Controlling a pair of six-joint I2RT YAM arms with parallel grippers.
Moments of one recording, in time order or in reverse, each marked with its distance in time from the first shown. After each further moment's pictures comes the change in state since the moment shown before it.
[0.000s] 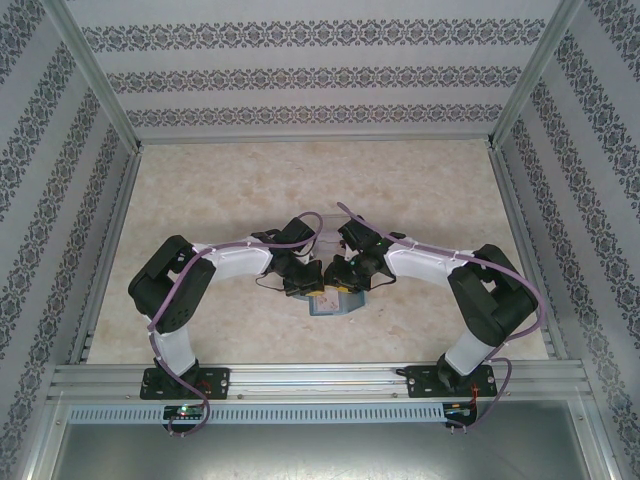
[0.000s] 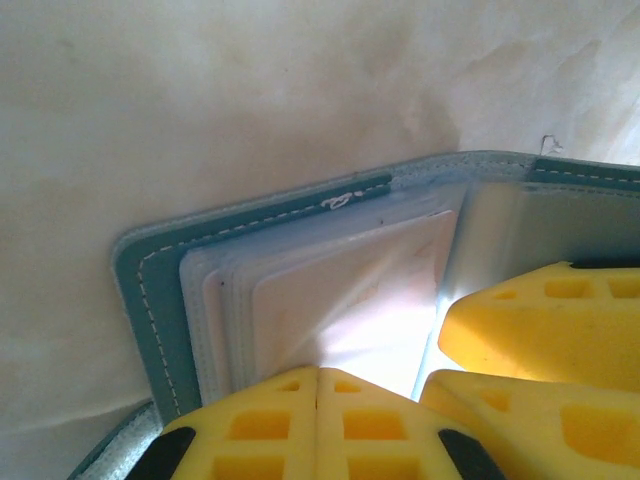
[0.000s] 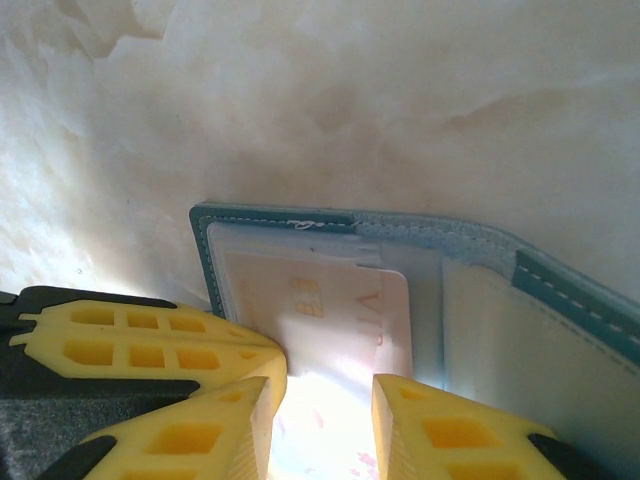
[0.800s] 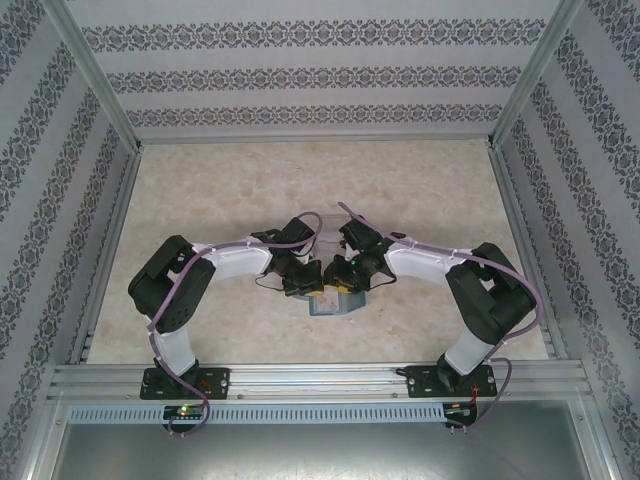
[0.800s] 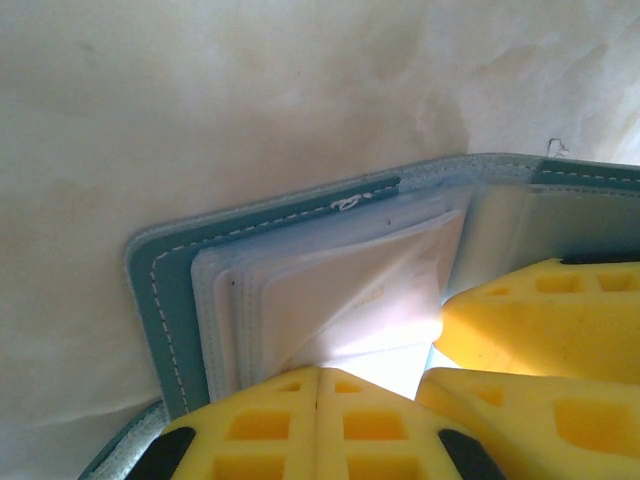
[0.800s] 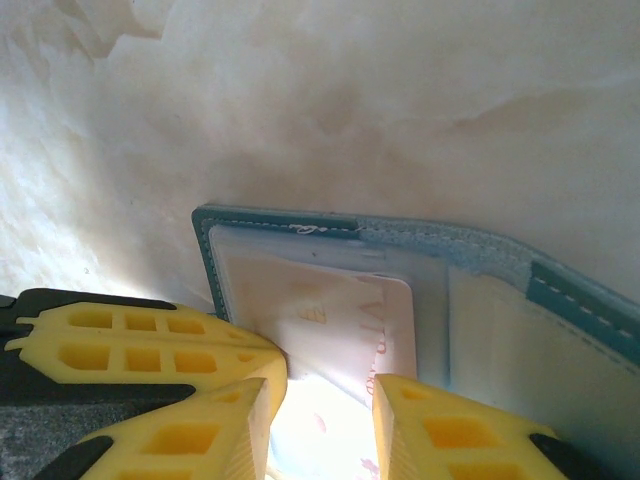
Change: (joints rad) left arm 0.001 0.000 0.000 -0.004 -0.004 -0.001; right arm -0.009 0.015 -0.007 0.023 -0.029 0.003
